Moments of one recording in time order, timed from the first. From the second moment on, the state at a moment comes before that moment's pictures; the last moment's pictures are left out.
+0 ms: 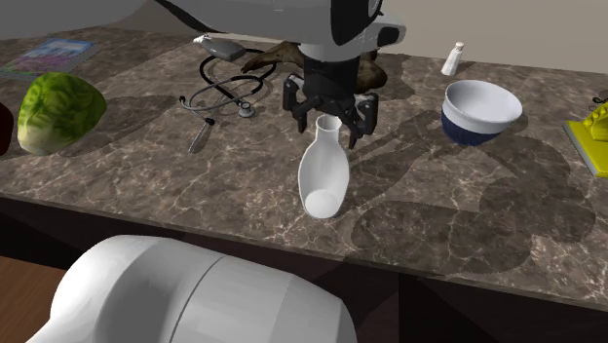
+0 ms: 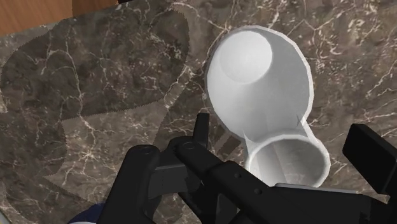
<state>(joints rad) -0.08 -0.76 -0.09 -2.77 -0.08 2.06 0.13</state>
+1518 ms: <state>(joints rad) -0.07 -0.78 -0.09 -2.72 -0.08 1.99 0.13</state>
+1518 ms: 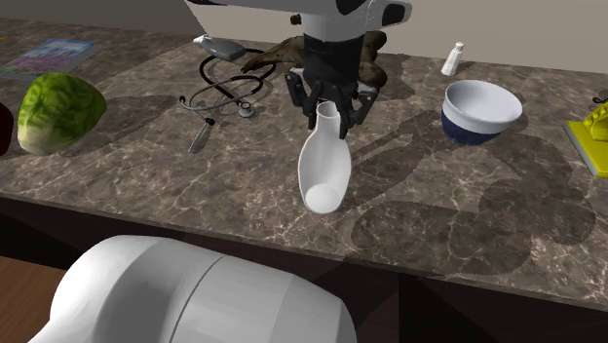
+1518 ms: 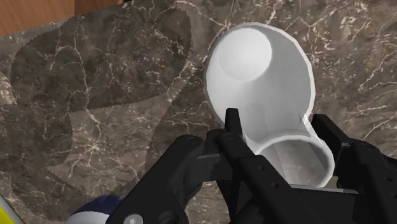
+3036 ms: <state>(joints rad) -0.07 -0.78 -0.08 -2.42 -0.06 1.69 0.12</state>
